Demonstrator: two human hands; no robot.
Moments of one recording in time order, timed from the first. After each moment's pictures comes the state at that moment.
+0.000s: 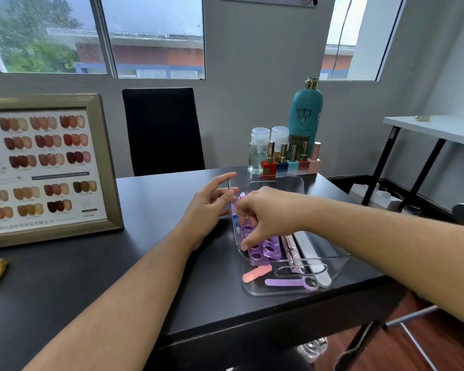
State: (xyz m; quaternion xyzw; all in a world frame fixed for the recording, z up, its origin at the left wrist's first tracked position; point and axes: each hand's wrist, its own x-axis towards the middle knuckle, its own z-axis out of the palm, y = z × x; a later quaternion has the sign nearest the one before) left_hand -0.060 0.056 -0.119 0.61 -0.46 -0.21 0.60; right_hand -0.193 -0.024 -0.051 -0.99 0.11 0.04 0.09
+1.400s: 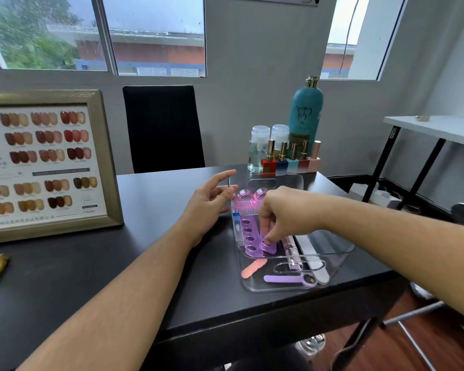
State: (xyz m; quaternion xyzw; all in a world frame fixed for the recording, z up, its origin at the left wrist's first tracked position) left_hand -0.063 0.057 -0.116 0.62 -0.45 -0.22 0.60; right_hand -0.212 -0.034 -0.050 -0.98 0.16 0.08 0.10
